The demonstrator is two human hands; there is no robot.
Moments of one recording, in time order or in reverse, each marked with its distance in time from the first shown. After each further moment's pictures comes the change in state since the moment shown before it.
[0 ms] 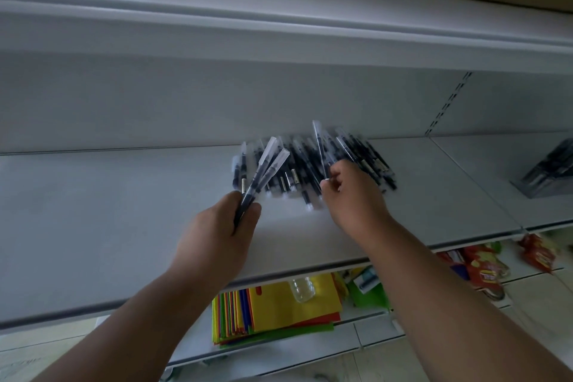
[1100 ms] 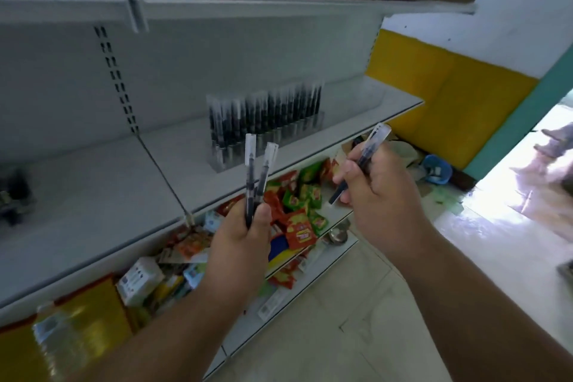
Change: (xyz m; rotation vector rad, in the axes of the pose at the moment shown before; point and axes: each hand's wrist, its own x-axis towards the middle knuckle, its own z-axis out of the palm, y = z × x) left_hand -0.097 0.381 0.375 -0.671 -0.424 0.012; right_hand -0.141 0.387 -0.351 0.215 0.507 0.141
